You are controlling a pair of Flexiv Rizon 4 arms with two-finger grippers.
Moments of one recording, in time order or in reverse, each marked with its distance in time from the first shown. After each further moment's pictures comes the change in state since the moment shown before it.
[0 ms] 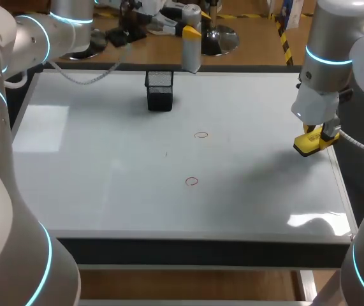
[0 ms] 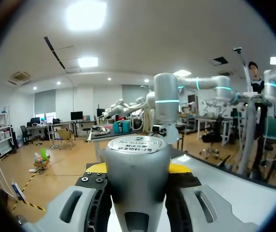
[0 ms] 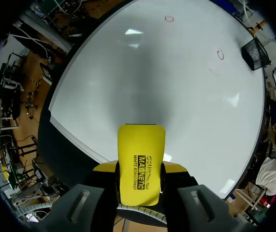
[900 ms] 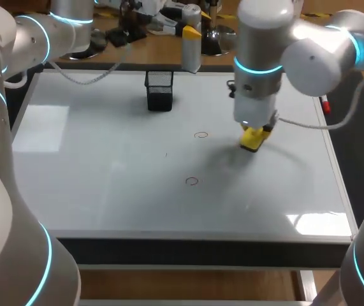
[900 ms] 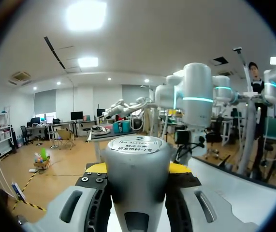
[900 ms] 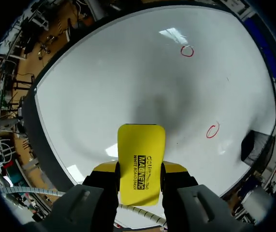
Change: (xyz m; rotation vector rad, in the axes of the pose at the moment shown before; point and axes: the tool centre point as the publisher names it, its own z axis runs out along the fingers) left arm 0.000 0.000 0.000 0.000 -0.001 0.000; right arm -0.099 0.128 -0.005 0.102 -0.050 -0.589
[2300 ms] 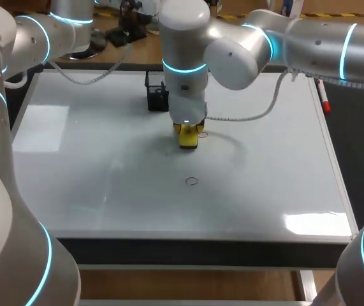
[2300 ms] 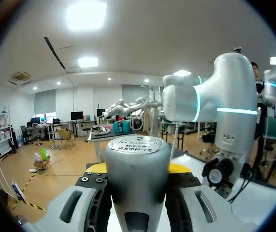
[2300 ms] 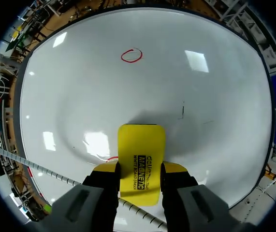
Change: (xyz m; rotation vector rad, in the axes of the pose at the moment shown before) left arm 0.000 0.000 0.000 0.000 0.000 0.000; right arm -0.162 0.050 0.023 -0.045 -0.034 -0.440
